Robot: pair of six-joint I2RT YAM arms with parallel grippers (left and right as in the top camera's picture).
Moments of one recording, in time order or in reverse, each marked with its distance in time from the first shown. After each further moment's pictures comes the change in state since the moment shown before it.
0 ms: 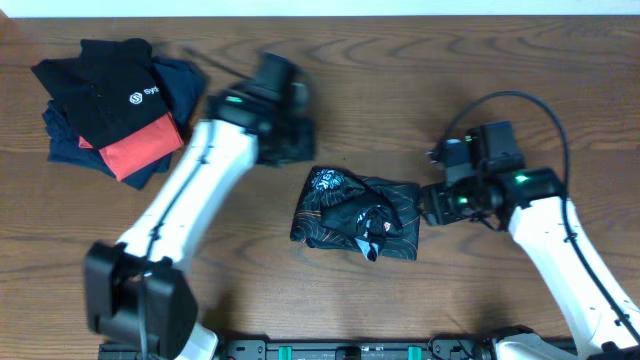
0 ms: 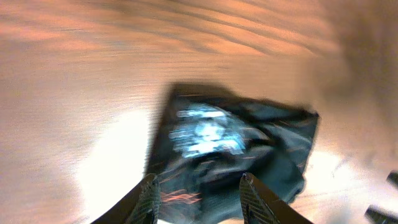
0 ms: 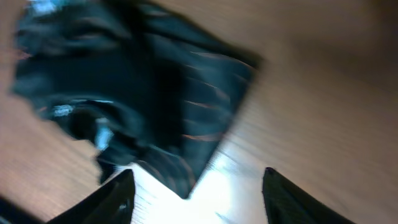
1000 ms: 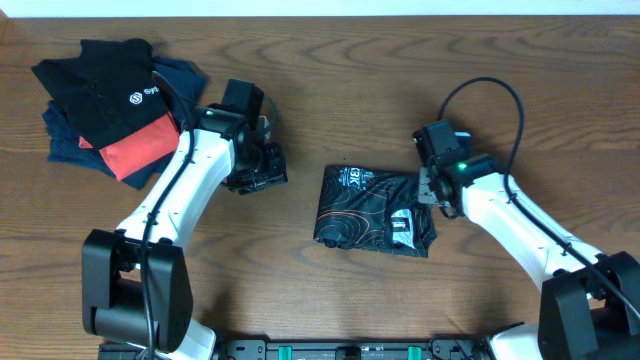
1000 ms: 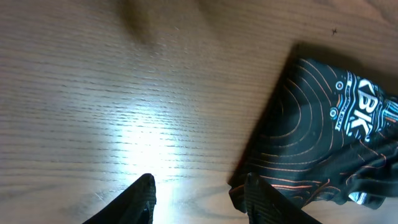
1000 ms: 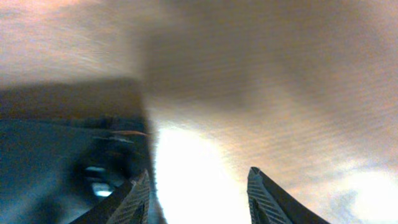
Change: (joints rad) left arm 0.068 0.017 -0.200 0.023 -0.006 0.000; right arm 0.101 0.240 0.000 0.140 0.604 0.522
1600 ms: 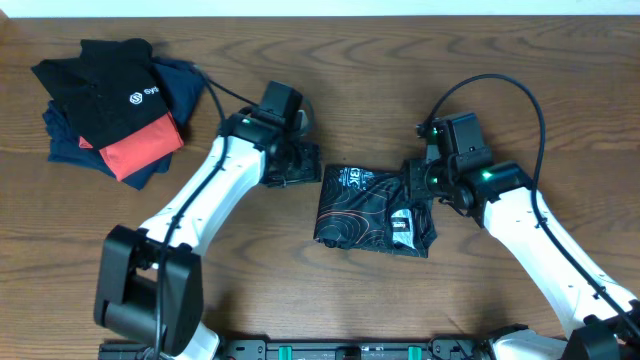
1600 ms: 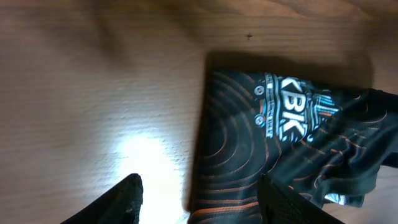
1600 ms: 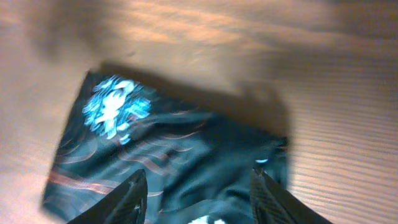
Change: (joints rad) left arm -0.155 0.026 -0.001 0.178 0.000 0.004; right arm -0.016 -0.146 0.000 0.122 -0.493 -0.216
